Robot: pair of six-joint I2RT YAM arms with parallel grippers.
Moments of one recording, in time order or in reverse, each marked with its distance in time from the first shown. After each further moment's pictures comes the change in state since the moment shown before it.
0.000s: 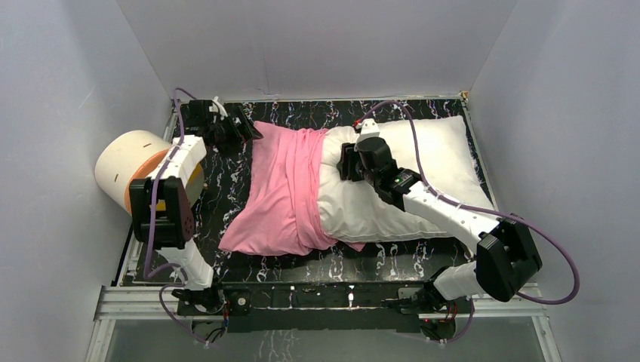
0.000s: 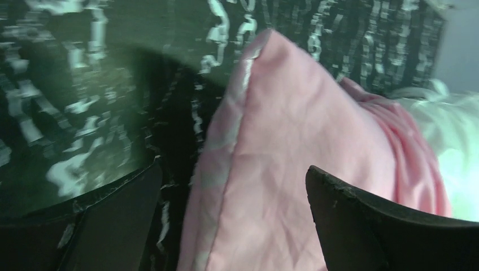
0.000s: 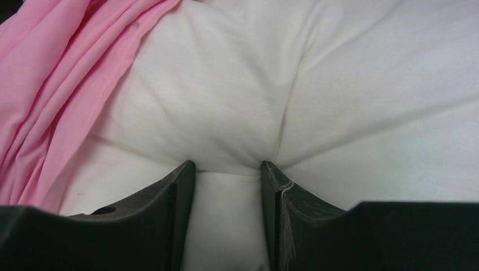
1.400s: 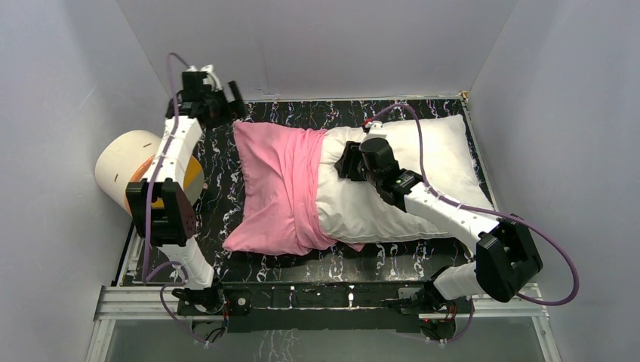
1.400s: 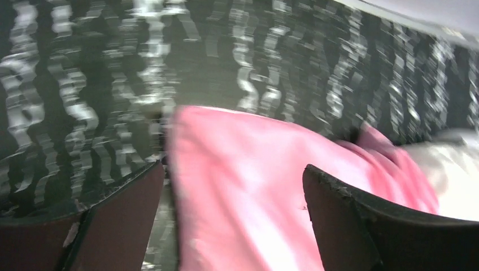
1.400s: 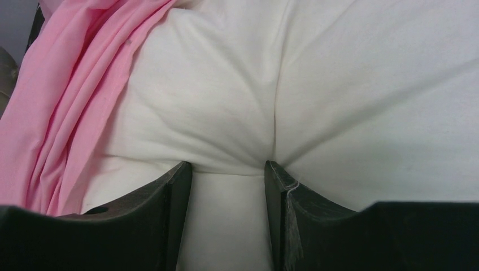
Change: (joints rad) left arm 0.051 0.085 0.317 -0.138 -0.158 0.130; right arm -0.021 0.000 -0.028 0.037 -0.032 0.191
